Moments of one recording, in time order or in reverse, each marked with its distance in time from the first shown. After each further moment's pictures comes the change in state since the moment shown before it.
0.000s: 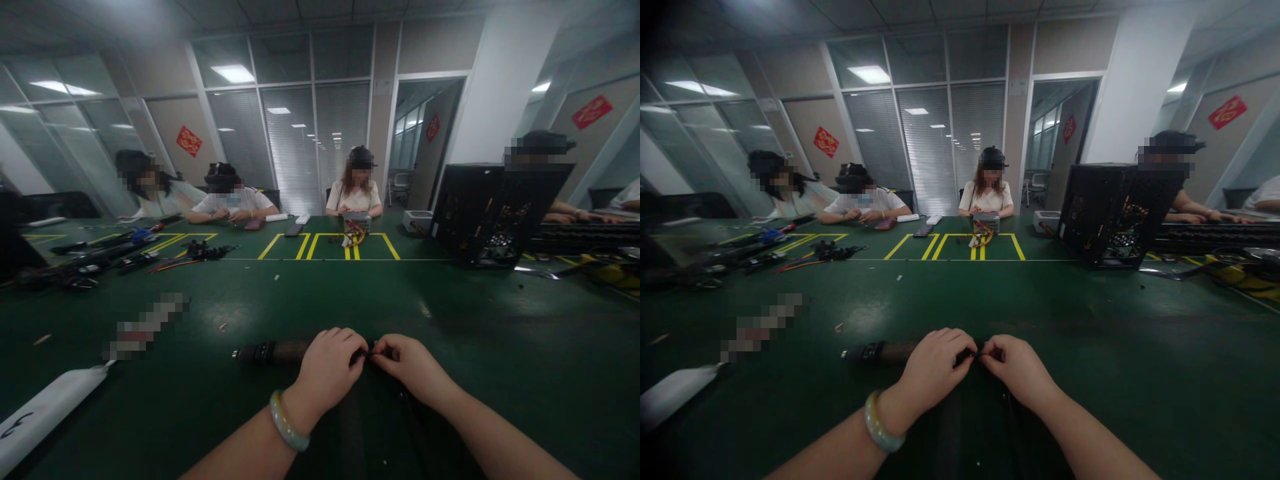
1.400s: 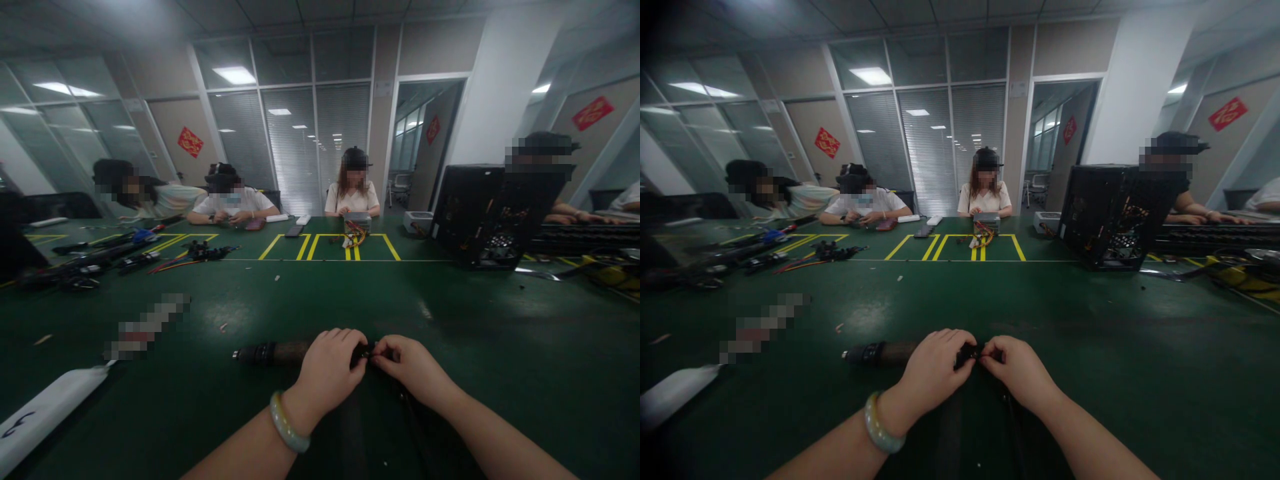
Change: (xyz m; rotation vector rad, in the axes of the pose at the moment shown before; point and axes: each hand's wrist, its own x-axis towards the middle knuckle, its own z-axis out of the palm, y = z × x) left_hand 0.000 -0.001 0.000 -0.036 0.038 -0.018; right_hand -0.001 0.001 0.000 0.017 0.003 0.003
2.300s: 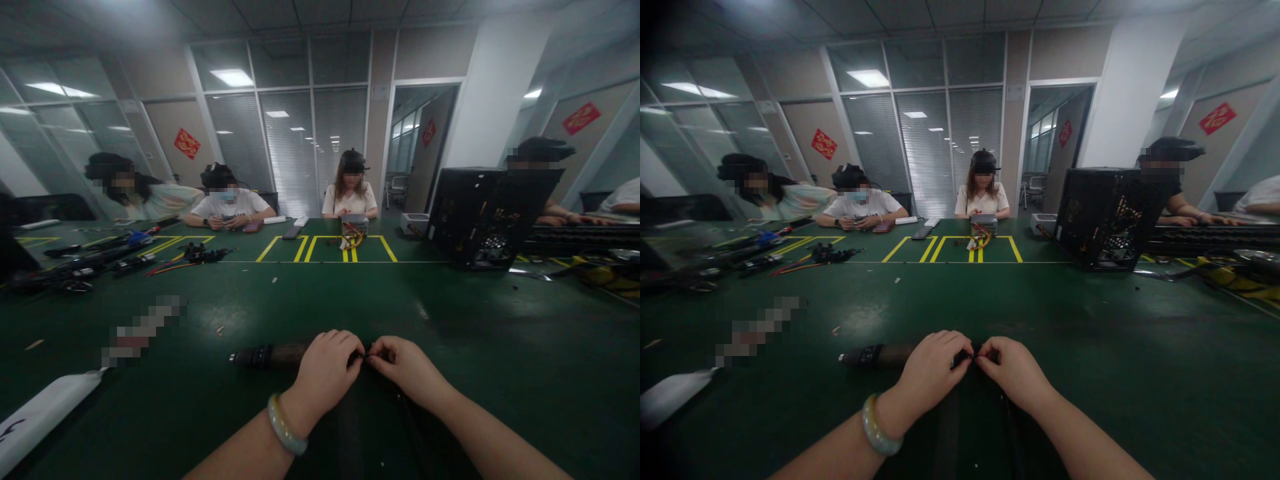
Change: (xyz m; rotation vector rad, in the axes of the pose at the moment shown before) left_hand 0.000 -0.002 0.003 -0.022 -0.002 0.018; right_hand 0.000 -0.004 0.001 -0.011 0.012 0.015
